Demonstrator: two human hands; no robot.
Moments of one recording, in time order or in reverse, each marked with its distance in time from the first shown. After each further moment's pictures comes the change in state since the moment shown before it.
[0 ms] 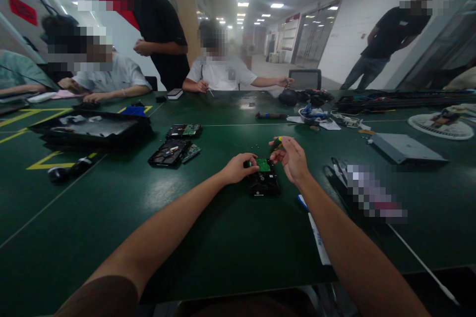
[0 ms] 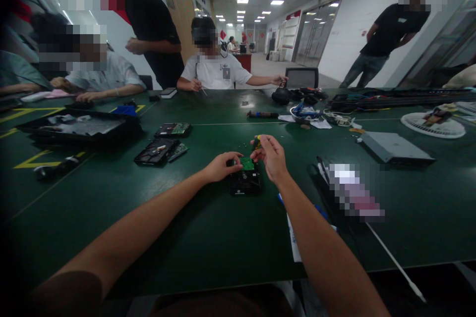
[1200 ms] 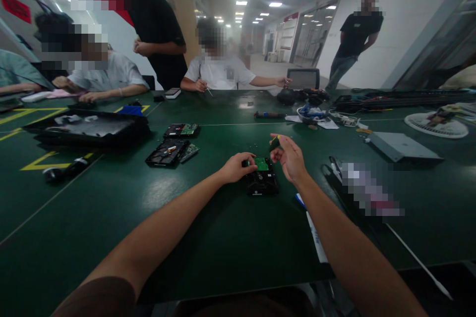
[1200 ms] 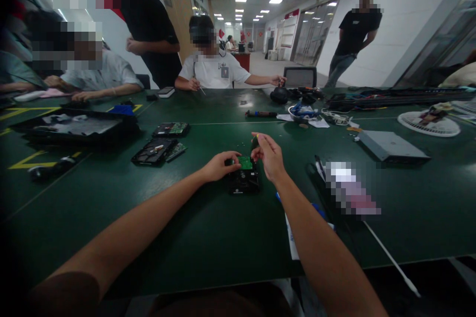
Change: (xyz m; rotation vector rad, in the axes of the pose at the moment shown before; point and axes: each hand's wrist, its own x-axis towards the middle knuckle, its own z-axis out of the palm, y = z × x) left_hand 0.001 -0.002 0.003 -0.002 -0.006 0.005; right_hand 0.000 0.001 -0.003 -0.025 -0.002 0.004
